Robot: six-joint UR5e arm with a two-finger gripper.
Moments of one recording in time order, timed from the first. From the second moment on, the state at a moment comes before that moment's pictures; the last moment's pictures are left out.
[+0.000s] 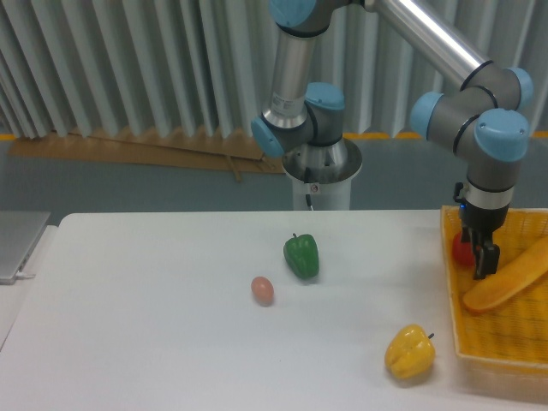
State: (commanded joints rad) arm 2.72 -1.73 -1.57 -1.39 1.60 2.07
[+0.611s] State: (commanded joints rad) arm 2.75 -1.73 -1.57 -1.39 1.58 2.07
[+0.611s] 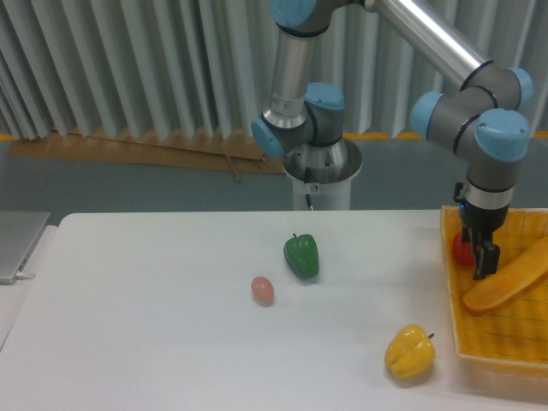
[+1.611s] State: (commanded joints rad) arm 2.74 -1.73 -1.57 -1.39 1.56 2.07
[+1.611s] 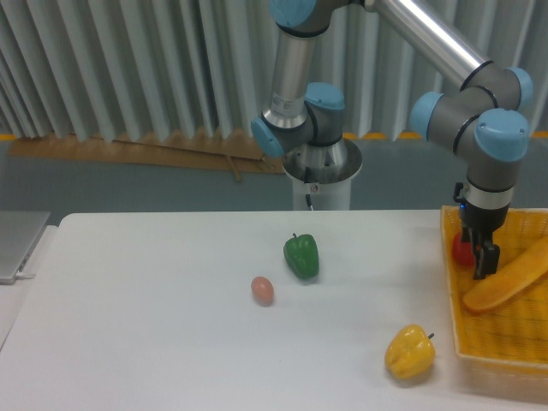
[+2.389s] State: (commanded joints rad) arm 2.75 -1.73 -1.58 -1.39 1.55 2.02
